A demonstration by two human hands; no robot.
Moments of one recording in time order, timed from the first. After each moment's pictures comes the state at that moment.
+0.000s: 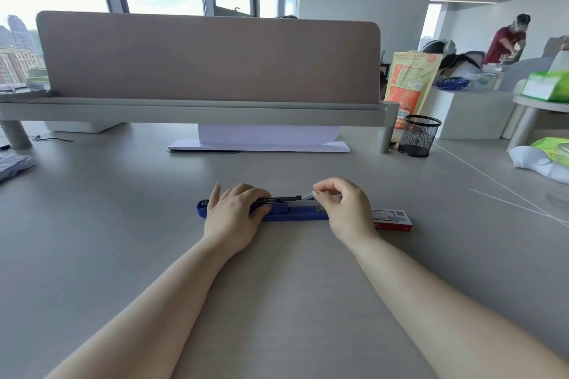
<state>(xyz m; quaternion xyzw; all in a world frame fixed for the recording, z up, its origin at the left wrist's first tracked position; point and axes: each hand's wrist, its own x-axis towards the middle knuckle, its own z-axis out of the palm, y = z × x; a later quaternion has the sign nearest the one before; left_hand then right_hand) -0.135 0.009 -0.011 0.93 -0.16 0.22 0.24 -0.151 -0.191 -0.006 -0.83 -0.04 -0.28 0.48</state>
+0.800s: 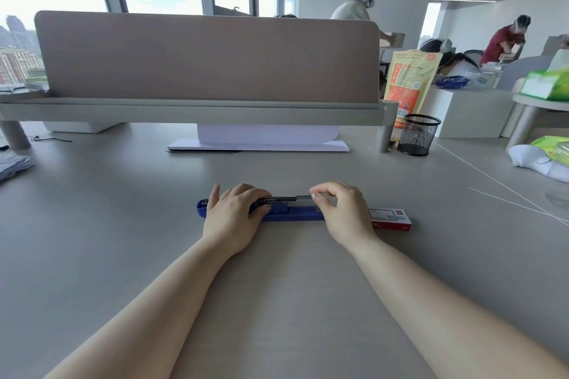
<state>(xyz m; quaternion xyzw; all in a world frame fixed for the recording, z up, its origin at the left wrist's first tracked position) -0.135 0.009 -0.012 0.93 -0.17 0.22 0.24 -0.152 -0.191 -0.011 -0.87 -0.03 -0.27 0.42</state>
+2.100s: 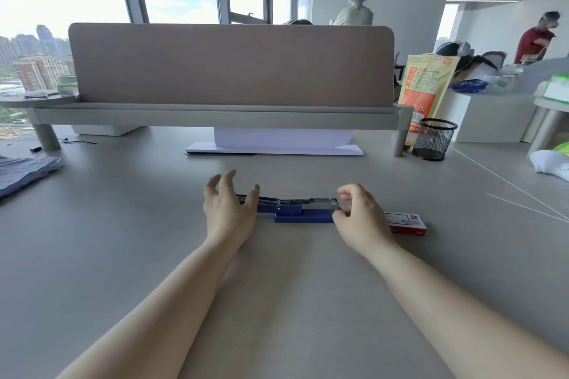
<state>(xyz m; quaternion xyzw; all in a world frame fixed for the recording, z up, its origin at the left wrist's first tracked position) -0.145 0.017 0.004 0.86 0.05 0.21 0.47 -0.171 -0.191 -0.002 -0.91 0.03 -0.19 0.36</state>
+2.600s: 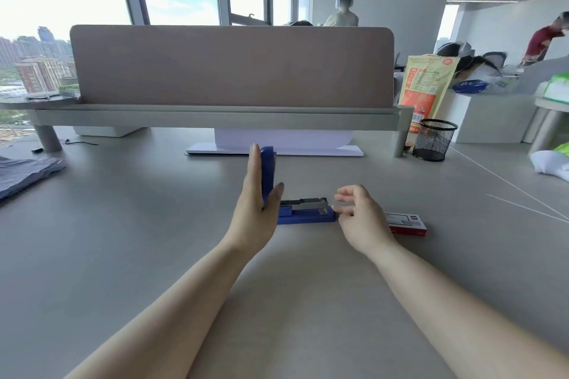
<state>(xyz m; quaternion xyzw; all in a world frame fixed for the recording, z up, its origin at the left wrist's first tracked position) -0.164 -0.006 0.012 0.77 -0.20 0.19 0.57 -0.170 -0.193 -0.003 -0.87 0.02 -0.16 0.47</state>
